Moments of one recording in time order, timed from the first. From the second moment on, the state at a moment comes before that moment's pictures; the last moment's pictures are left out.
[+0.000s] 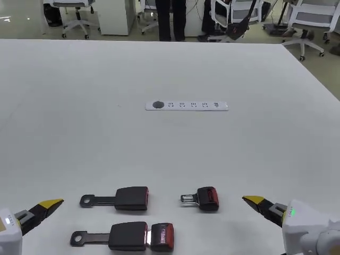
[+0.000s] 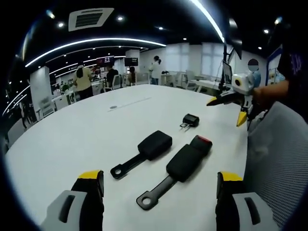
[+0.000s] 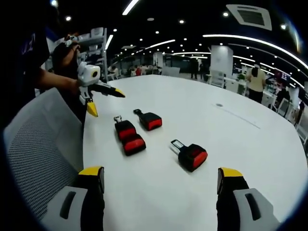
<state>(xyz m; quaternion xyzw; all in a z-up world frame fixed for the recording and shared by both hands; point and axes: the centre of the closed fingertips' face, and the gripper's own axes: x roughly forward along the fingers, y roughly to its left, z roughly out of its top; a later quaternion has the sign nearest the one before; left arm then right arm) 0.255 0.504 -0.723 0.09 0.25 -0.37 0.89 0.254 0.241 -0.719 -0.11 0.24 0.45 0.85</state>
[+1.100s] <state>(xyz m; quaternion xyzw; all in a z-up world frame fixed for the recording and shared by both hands) 0.249 0.501 -0.719 0.10 0.24 -0.37 0.89 0.250 0.242 -0.723 -0.13 0.24 0.46 0.85</state>
